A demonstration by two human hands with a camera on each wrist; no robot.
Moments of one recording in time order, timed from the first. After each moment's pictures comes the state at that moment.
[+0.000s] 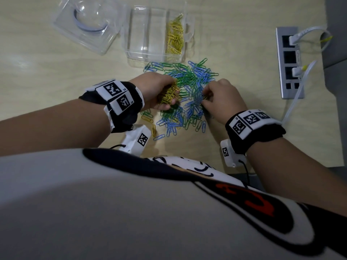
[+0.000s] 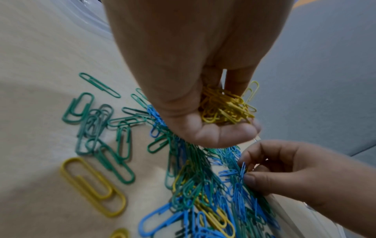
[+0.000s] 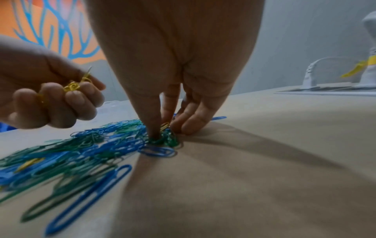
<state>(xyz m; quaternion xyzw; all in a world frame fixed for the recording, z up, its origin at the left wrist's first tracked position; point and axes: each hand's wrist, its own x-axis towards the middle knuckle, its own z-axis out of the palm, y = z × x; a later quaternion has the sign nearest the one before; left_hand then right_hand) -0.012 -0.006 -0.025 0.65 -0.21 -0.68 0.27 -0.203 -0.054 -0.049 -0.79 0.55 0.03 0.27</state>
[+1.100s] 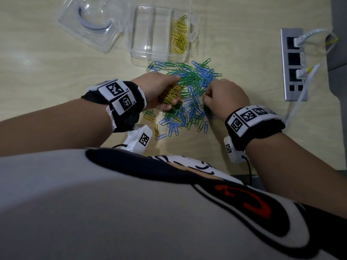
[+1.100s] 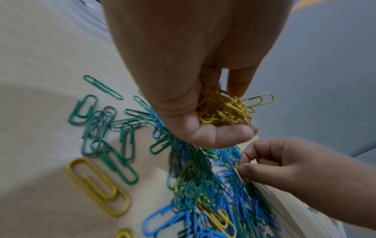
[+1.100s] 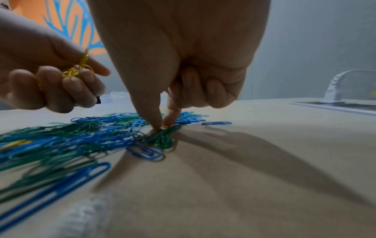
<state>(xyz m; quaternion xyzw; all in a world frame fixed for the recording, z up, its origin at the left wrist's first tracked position) -0.011 -0.005 -0.026 0.65 -0.21 -0.68 0.28 -0.195 -0.063 -0.048 -0.83 0.52 0.10 0.17</state>
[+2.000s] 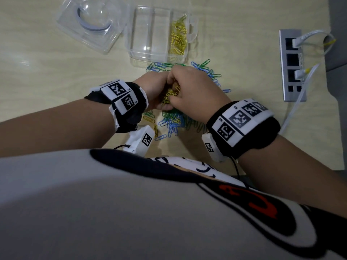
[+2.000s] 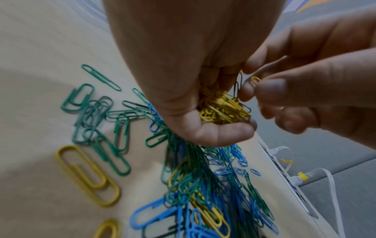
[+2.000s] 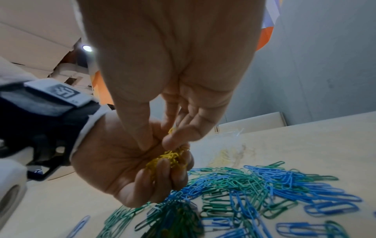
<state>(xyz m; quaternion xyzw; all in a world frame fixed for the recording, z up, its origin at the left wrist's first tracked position) -0.015 -0.006 -0.022 0.67 -0.19 -0.65 0.30 -0.138 -0.037 0.000 -0.87 0.39 0.00 0.32</state>
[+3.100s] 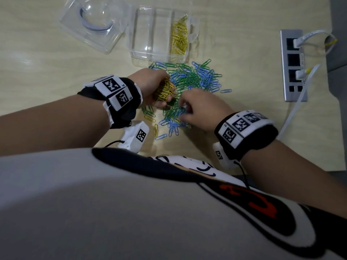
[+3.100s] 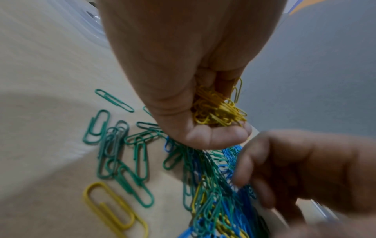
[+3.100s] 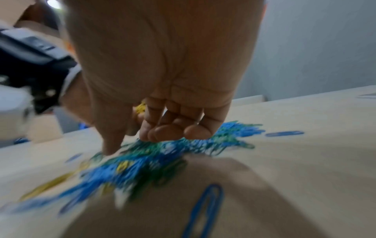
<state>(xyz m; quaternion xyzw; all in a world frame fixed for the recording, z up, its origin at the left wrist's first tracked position) -0.002 -0.008 -0.022 0.68 -0.16 -0.66 0.28 -0.170 -0.032 -0.031 -0.86 0.39 0.13 0.30</state>
